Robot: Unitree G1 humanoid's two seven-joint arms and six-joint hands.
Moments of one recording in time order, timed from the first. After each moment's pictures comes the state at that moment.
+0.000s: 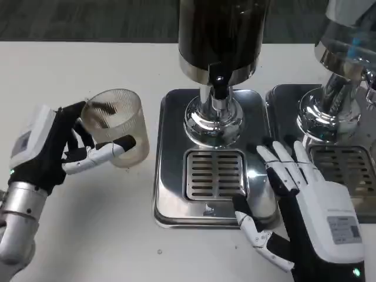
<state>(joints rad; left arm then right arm) -0.45 0.52 -0.18 1.10 0.45 -0.87 0.42 0.37 -0.27 0.37 -0.22 -0.93 -0.11 -0.51</state>
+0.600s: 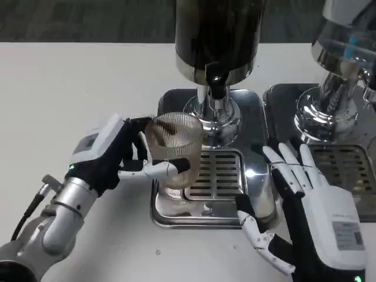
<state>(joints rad) -0.54 0.41 -0.30 1.15 0.56 -0.83 0.34 0.41 -0.23 0.37 -0.24 -0.92 -0.11 -0.53</state>
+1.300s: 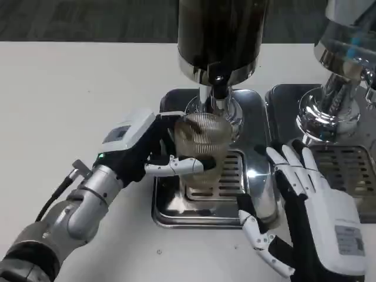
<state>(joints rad) -0.64 0.35 -0.38 1.19 0.58 -0.80 0.31 0.44 -0.18 0.37 -0.26 -0.93 -0.11 -0.54</state>
